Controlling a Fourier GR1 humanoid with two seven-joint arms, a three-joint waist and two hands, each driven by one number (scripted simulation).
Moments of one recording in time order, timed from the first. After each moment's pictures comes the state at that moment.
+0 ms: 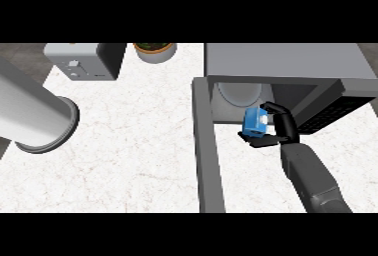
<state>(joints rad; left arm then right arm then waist) 0.72 0.11 0.57 -2.31 0.85 -0.60 0.08 -0.67 -0.13 -0.30 -0.29 0.19 0.00 -0.96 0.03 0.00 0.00</state>
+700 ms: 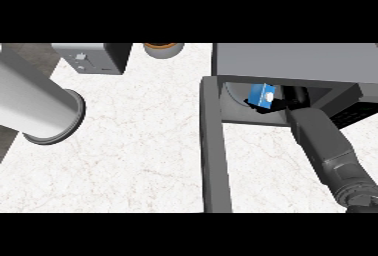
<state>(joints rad) 0.62 0.15 0.56 -2.30 0.87 -0.59 0.11 -0.93 -0.24 -0.31 -0.17 0.22 -0.06 -0.79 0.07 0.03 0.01</state>
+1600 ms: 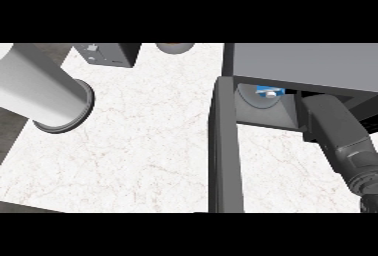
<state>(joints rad) 0.52 0.22 0.55 -2.29 0.89 -0.56 0.12 -1.02 -0.31 -0.32 -0.11 0.26 -0.34 -0.71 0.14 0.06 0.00</state>
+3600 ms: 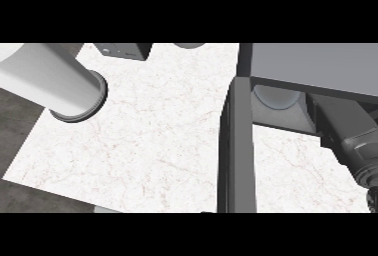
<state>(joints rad) 0.38 0.30 0.53 -2.22 0.81 -0.56 0.15 -1.08 -0.34 -0.31 -0.08 0.24 -0.28 -0.67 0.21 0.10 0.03</state>
